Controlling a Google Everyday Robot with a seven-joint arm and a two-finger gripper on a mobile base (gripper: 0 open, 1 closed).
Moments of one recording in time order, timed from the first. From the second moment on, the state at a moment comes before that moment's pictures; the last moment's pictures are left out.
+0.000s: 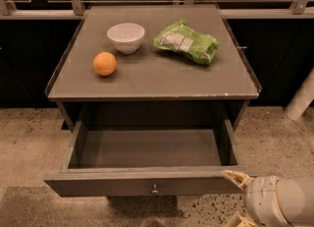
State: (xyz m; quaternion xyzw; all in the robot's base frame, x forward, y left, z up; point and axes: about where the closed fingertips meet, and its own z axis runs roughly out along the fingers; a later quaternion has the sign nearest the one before) arm 0.313 -0.166 0.695 -0.54 0.77 0.19 0.29
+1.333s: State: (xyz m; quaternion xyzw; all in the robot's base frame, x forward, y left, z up) arm 0.320 -0.149 0.615 -0.49 0.77 0.26 0.31
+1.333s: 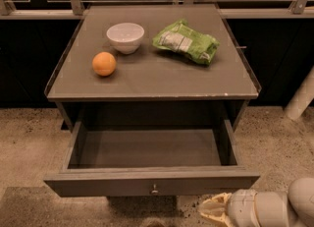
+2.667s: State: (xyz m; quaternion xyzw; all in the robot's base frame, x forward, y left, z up) arm 0.420 -0.113 0.587 -0.44 0.77 0.13 0.45
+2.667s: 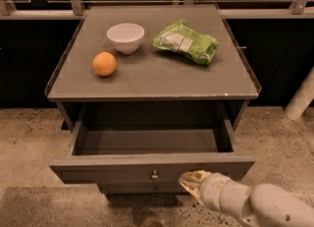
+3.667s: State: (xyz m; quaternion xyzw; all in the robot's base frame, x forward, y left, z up) arm 0.477 -0.068 0.619 -0.47 0.72 -0.03 0.52
